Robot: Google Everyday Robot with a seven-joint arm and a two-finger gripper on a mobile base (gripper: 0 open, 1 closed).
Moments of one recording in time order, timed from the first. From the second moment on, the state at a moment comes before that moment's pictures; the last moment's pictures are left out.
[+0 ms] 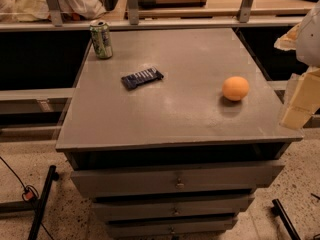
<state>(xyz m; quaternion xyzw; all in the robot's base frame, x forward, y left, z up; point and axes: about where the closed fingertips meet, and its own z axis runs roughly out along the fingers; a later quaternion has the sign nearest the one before) 0.438 -0.216 0.977 -0.60 0.78 -0.04 0.16</state>
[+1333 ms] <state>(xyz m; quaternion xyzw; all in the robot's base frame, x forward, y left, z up) 0.535 -0.255 0.958 -0.58 0.78 0.08 0.22</state>
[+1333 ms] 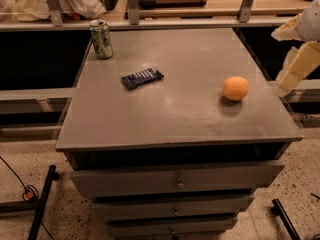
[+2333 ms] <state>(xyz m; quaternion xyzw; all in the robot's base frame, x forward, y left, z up) 0.559 -0.231 0.916 -0.55 0.76 0.17 0.31</state>
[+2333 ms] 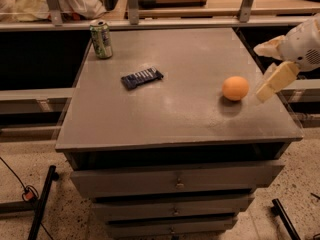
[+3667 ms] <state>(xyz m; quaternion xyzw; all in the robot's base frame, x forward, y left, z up) 0.600 -0.212 0.842 -0.52 0.78 0.15 0.33</state>
